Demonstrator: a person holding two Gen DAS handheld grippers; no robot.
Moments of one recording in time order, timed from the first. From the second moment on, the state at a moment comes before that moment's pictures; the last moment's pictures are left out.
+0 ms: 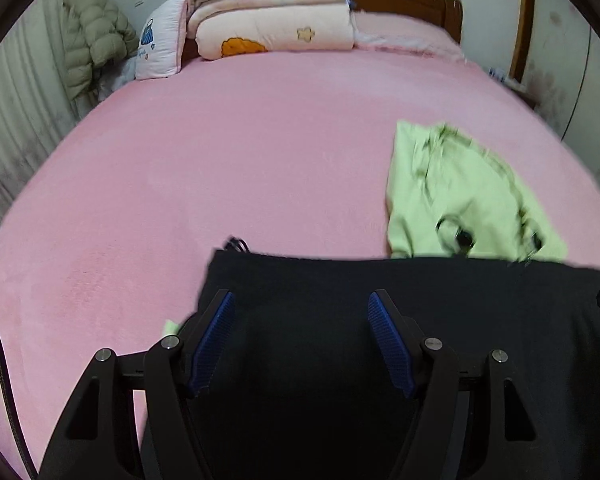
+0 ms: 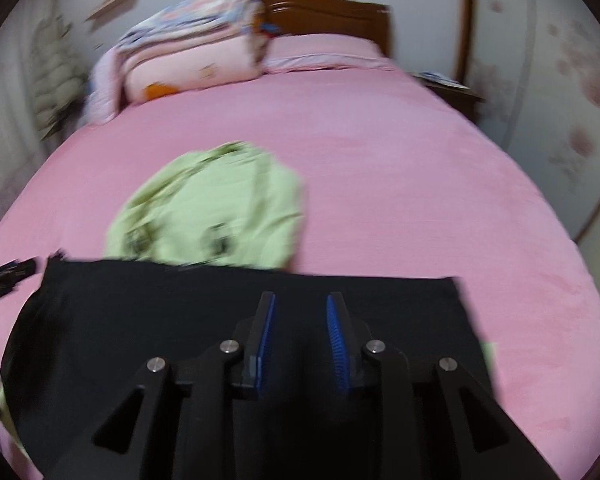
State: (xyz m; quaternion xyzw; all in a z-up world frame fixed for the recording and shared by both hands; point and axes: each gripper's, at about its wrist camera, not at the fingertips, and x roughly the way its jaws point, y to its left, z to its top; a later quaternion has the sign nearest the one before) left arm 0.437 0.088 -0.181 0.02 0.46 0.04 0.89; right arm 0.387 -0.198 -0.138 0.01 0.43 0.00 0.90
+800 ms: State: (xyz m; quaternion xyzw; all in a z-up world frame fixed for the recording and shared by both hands) left arm 0.416 0.134 -0.204 0.06 0.52 0.11 0.84; right arm 0.337 -0.375 -0.178 0.11 0.49 -0.18 0.85
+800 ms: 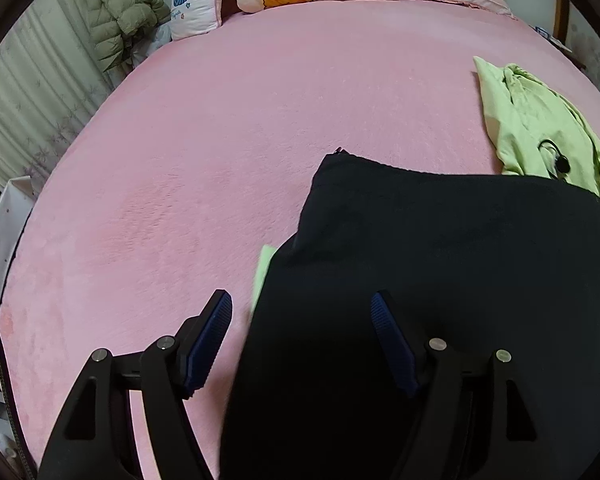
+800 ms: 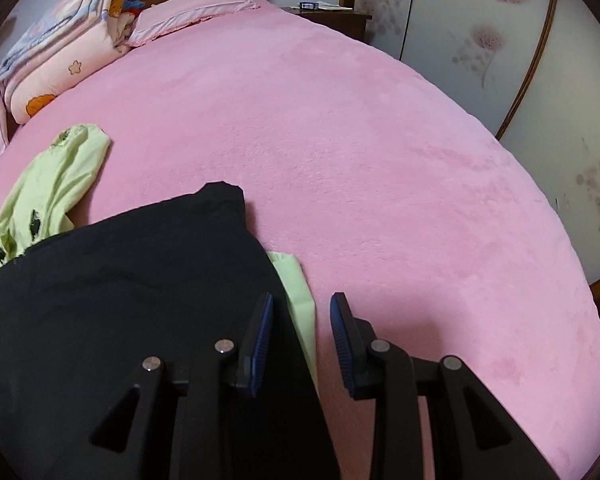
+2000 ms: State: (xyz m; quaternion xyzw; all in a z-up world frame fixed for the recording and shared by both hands) left arm 0.244 0.133 -0.166 0.00 0.54 0.09 0.84; right arm 0.182 -0.281 -0.165 0.06 0.53 -0.05 0.84
